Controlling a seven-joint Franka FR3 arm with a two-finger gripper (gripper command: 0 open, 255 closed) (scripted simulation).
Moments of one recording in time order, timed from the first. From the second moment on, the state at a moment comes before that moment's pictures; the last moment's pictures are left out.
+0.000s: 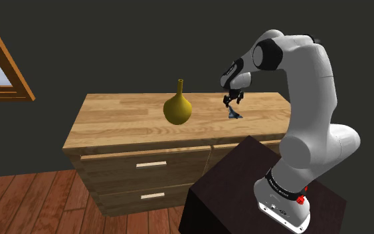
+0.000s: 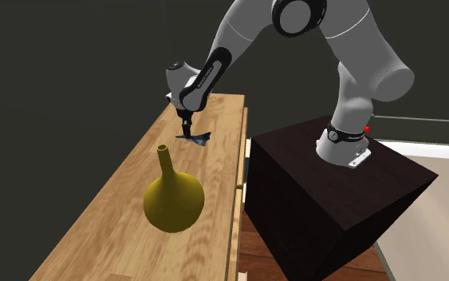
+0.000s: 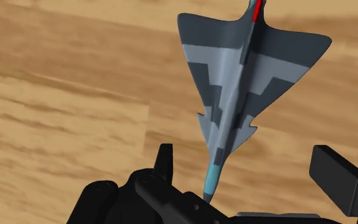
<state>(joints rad) -0.41 0.76 -0.29 -1.77 0.02 2.53 -0.26</state>
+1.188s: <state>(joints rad) -0.43 0.86 -0.27 -1.73 0.04 2.58 -0.25</state>
